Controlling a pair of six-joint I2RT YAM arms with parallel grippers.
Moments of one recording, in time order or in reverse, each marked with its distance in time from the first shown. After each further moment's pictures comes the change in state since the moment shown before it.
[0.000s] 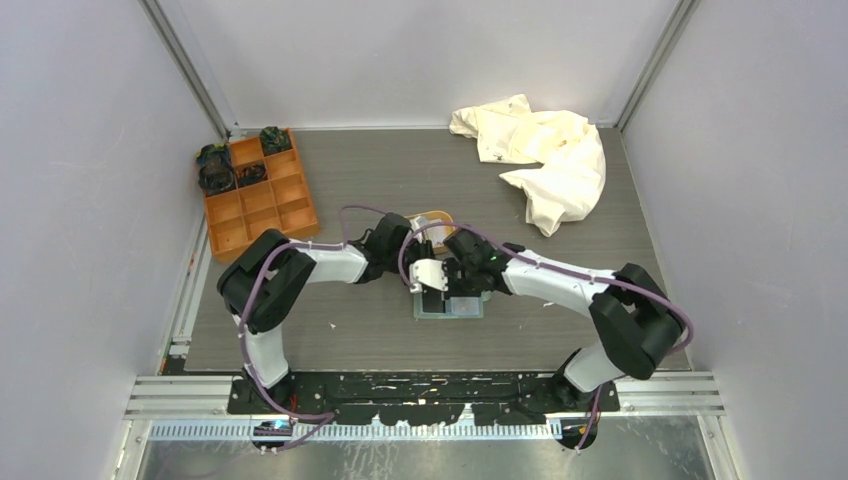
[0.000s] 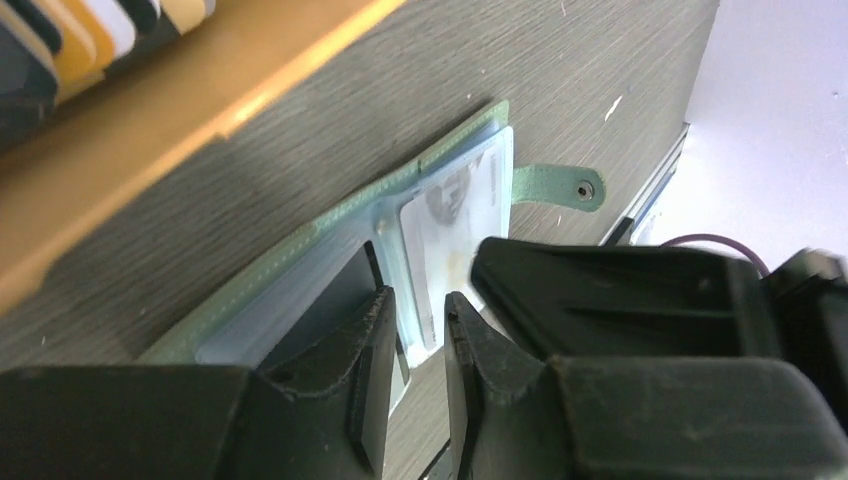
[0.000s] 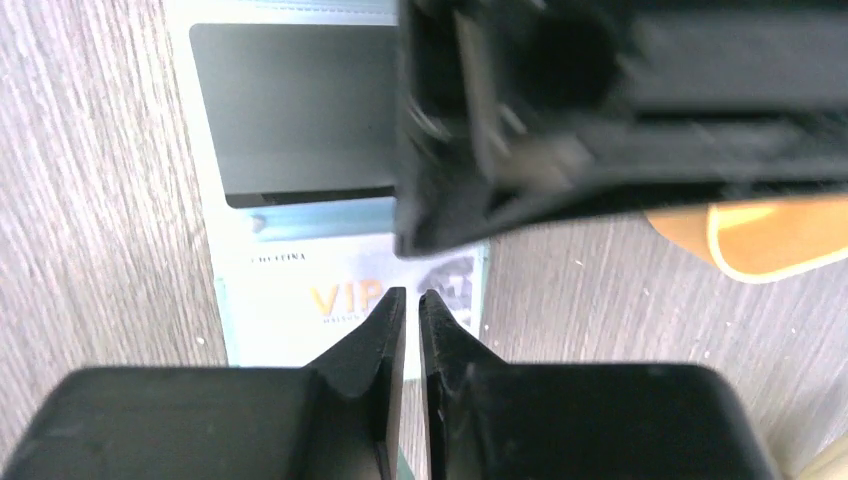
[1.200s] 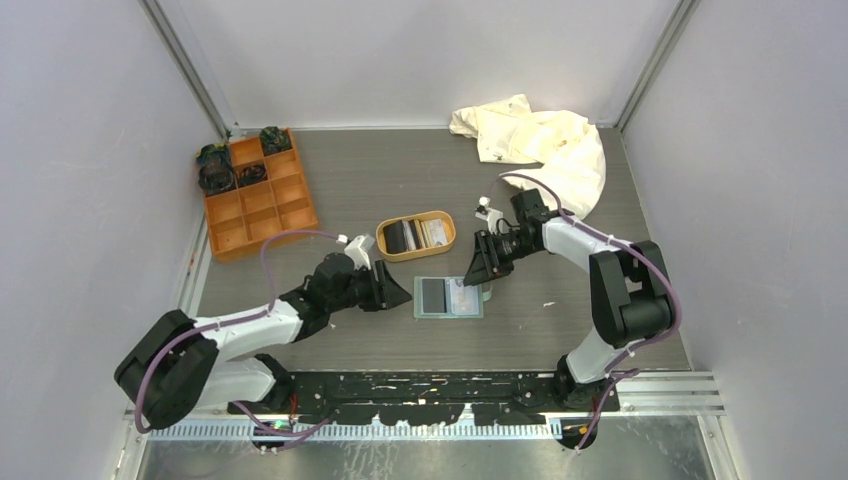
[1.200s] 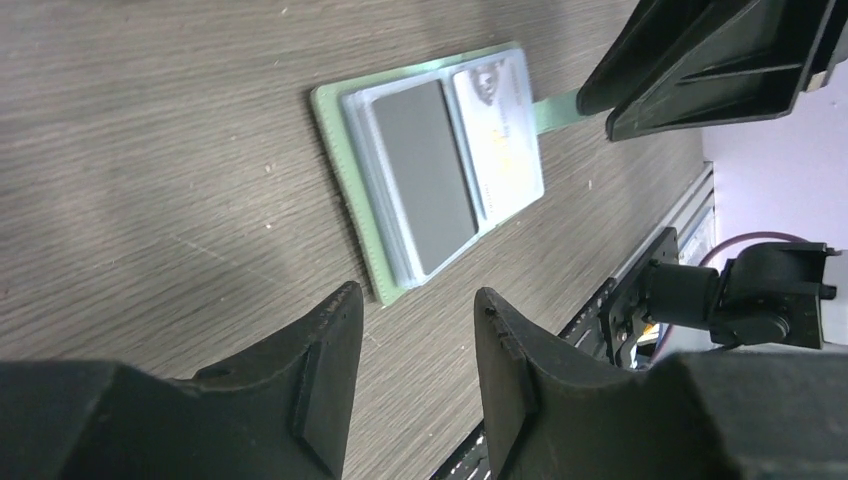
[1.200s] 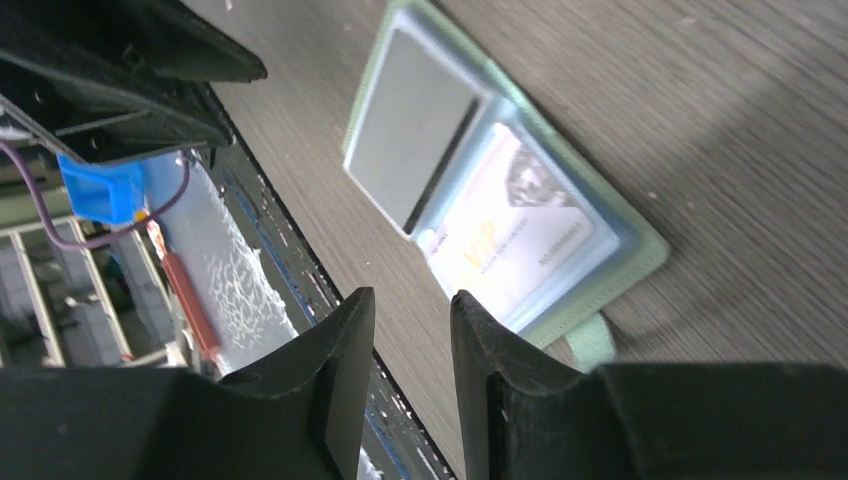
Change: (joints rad) left arm 0.006 -0.674 -0.534 0.109 -0.285 0.089; right arm -0.521 0.092 0.078 -0.155 -0.764 0.847
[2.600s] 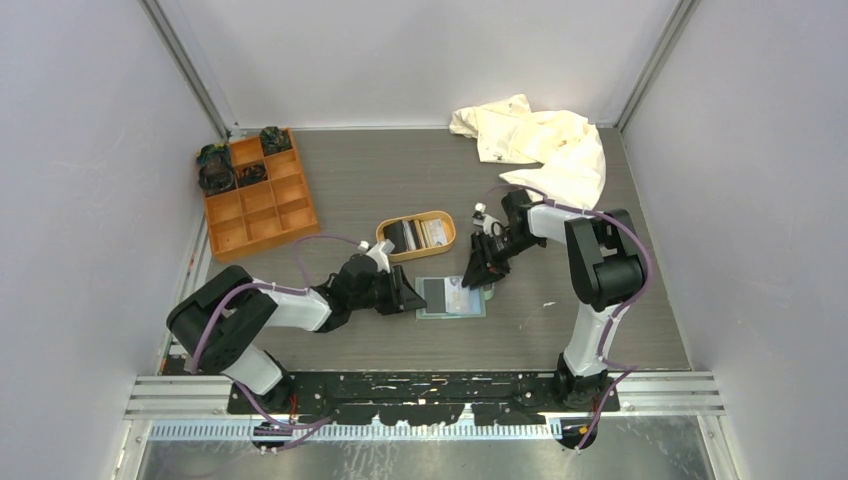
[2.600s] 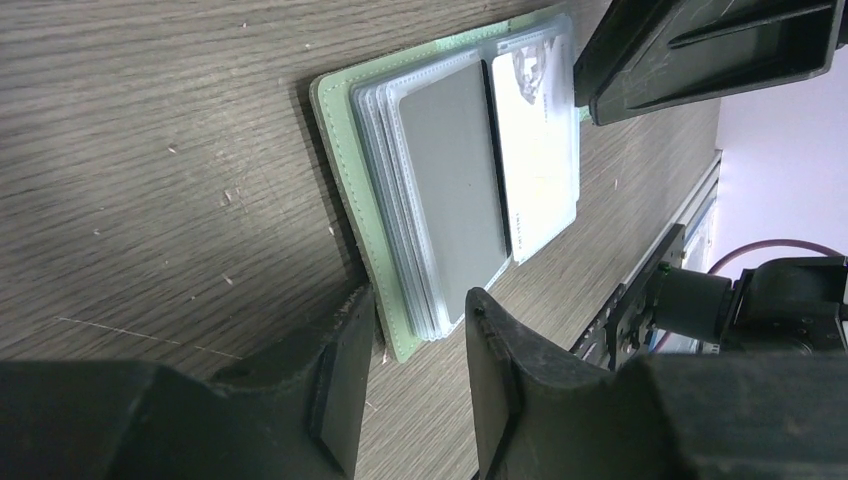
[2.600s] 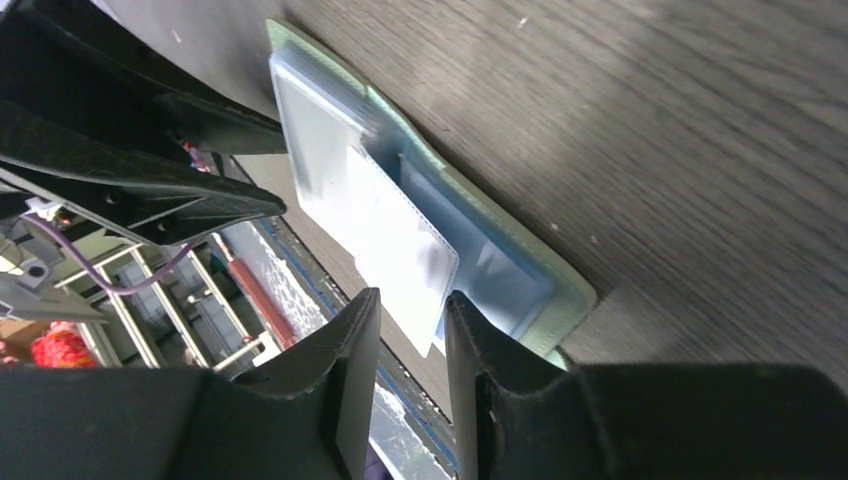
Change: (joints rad) left arm -0.055 0.354 0.043 0.224 0.034 -0.105; right arm -0.011 0.275 0.142 -0.108 0.063 0.113
